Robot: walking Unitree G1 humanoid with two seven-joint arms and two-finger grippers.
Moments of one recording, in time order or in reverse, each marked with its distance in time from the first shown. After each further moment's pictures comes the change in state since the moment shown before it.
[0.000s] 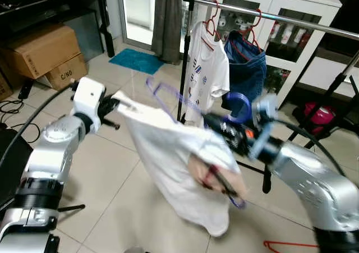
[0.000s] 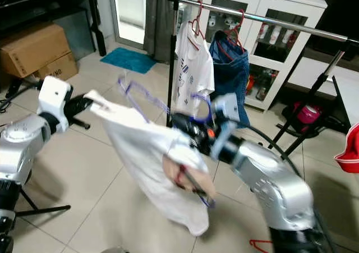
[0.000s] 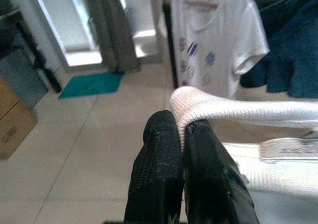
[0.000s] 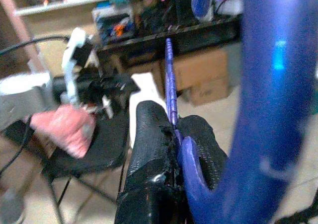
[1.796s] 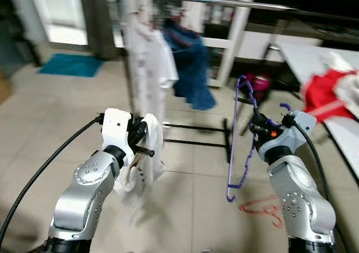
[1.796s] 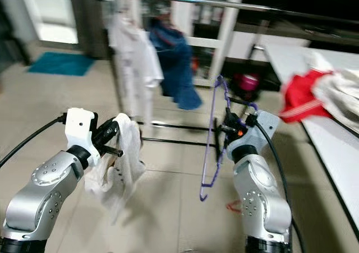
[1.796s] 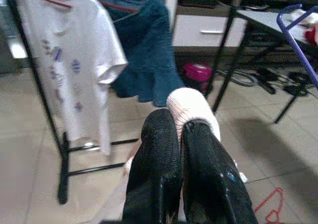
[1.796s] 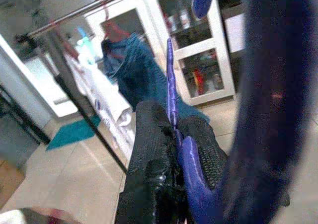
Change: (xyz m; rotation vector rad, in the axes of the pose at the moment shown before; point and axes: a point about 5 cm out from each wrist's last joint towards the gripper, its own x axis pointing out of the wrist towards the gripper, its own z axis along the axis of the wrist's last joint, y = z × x) left arm -0.034 -0.095 -0.016 -0.225 -0.026 -0.023; right arm -0.026 -0.042 -0.041 0.254 -0.167 -0.784
